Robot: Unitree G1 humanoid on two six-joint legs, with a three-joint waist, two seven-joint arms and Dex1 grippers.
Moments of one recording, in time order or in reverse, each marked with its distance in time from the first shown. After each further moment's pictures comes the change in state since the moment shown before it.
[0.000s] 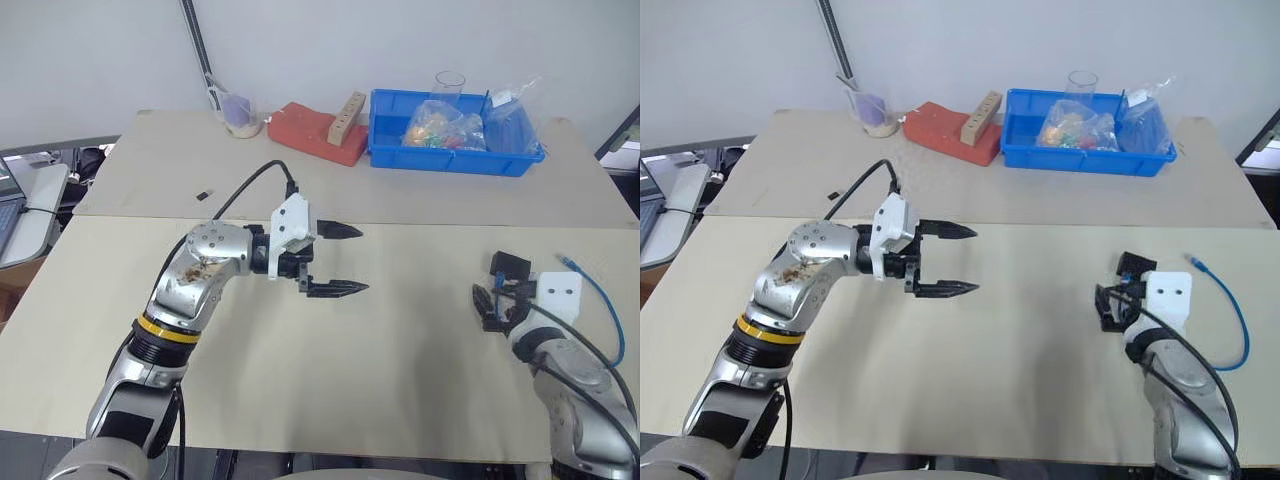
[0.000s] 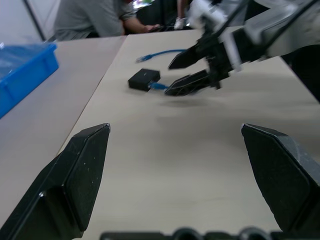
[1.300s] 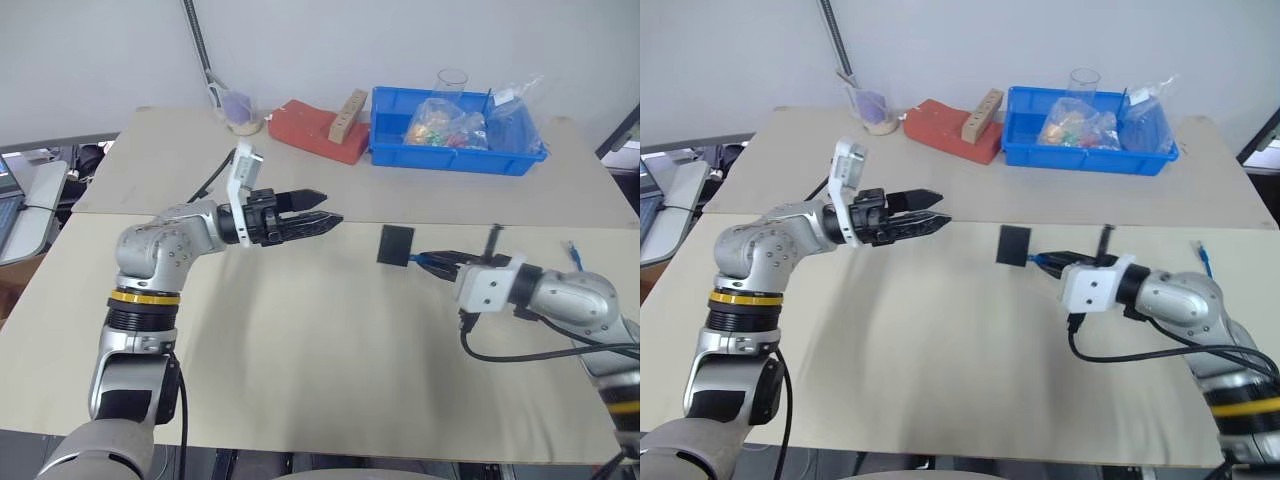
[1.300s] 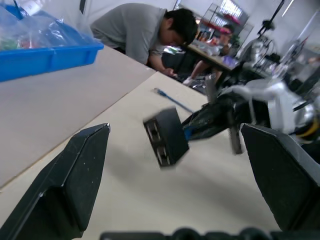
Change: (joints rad) left arm -0.132 0.022 0.251 0.215 -0.325 0.521 0.082; right arm -0.378 -0.564 0.464 0.495 -0.395 -1.347 0.606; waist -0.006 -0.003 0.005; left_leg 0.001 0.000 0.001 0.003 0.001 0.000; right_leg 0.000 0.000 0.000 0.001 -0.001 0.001
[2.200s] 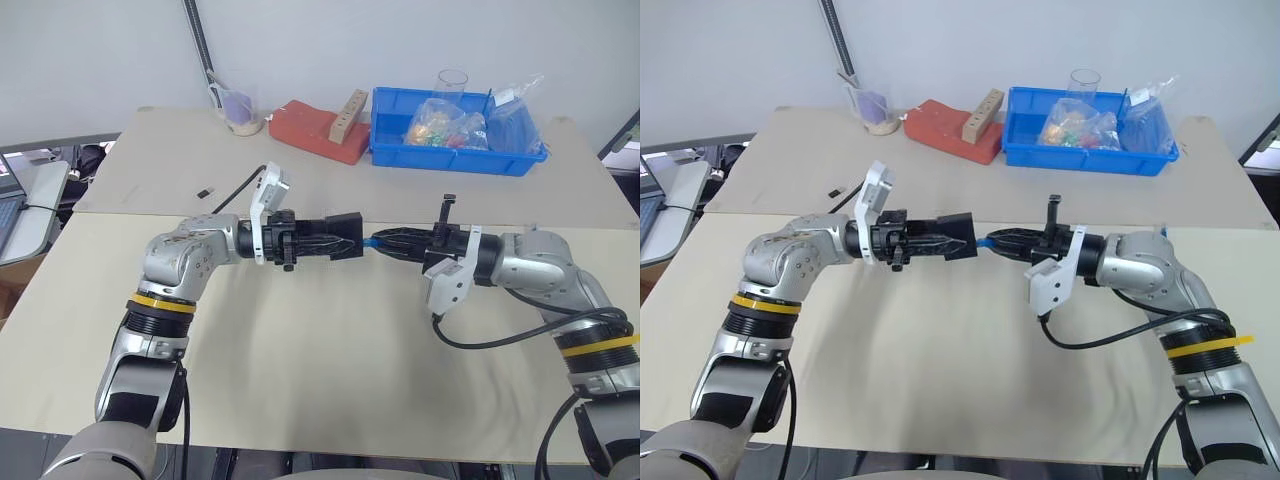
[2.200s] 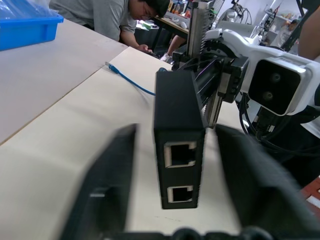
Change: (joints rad) left arm 0.032 -0.048 -0.118 0.009 0.096 -0.137 -0.094; right arm -0.237 0.118 0.094 0.108 -0.080 -0.250 -0.035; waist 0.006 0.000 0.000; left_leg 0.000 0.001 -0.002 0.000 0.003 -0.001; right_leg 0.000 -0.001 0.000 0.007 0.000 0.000
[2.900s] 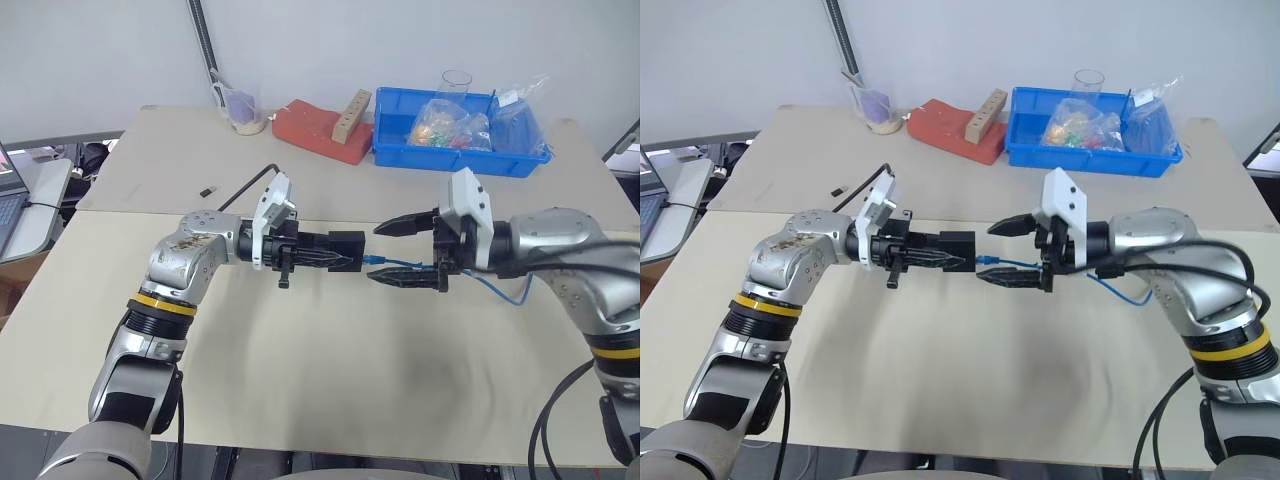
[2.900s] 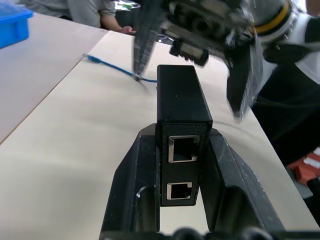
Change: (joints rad) left arm 0.003 0.032 -0.081 0.004 0.117 -0.208 -0.160; right arm -0.070 -0.102 -0.046 -0.395 0.974 1.552 0.275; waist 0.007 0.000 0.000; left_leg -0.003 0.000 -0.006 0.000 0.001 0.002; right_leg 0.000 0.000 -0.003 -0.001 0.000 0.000
